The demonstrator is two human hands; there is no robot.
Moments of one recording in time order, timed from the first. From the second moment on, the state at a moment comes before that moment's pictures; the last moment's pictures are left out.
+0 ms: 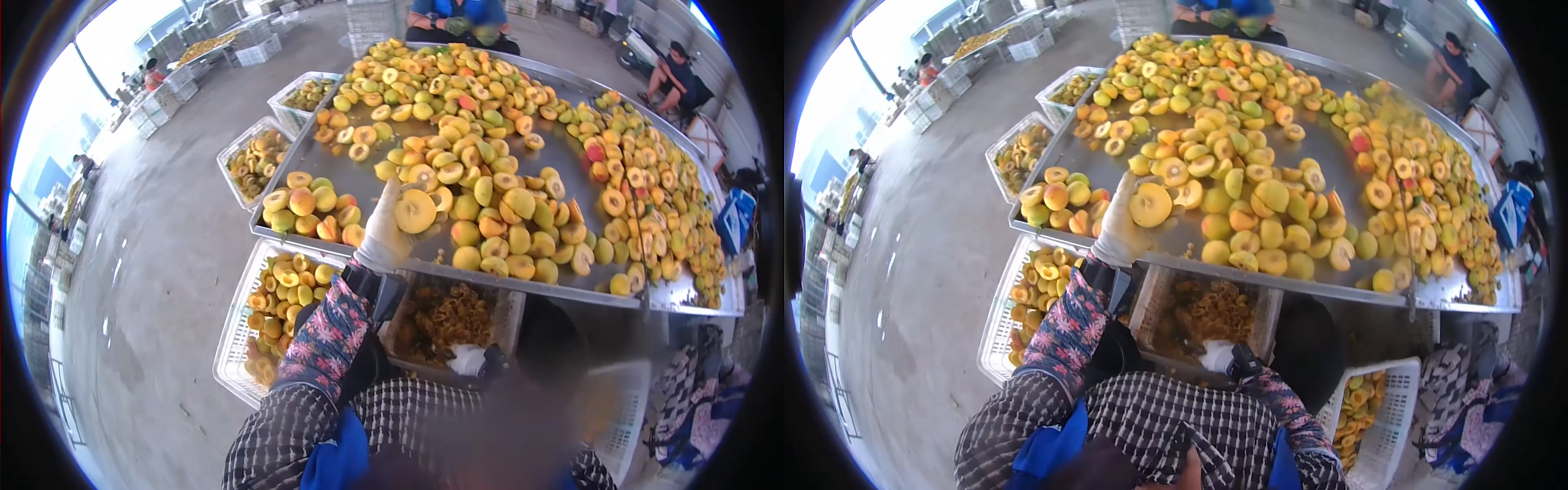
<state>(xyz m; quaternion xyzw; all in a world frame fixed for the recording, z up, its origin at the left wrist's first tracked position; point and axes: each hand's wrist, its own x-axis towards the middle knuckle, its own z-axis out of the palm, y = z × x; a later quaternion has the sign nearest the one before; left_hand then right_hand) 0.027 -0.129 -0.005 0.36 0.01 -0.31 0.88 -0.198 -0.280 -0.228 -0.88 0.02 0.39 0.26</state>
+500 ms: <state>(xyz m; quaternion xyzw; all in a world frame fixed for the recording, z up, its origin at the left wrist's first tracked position) 0.044 -0.081 -0.051 0.83 -0.17 0.13 0.51 -0.211 -0.313 -0.171 -0.83 0.12 0.18 0.52</state>
